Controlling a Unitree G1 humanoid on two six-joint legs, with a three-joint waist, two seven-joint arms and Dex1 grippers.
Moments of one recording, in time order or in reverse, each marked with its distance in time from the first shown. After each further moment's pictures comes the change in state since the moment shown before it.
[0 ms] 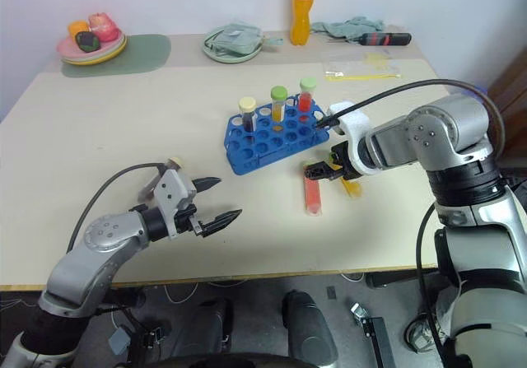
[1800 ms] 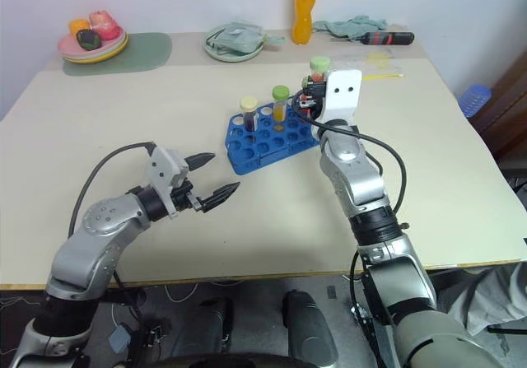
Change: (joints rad) left arm -0.092 -0.065 0.062 0.036 -0.009 0.009 0.055; right arm 0.280 0.479 -0.093 0.089 -0.776 -1.427 -0.232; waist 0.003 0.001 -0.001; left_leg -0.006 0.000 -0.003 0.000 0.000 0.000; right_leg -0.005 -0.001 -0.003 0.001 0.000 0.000
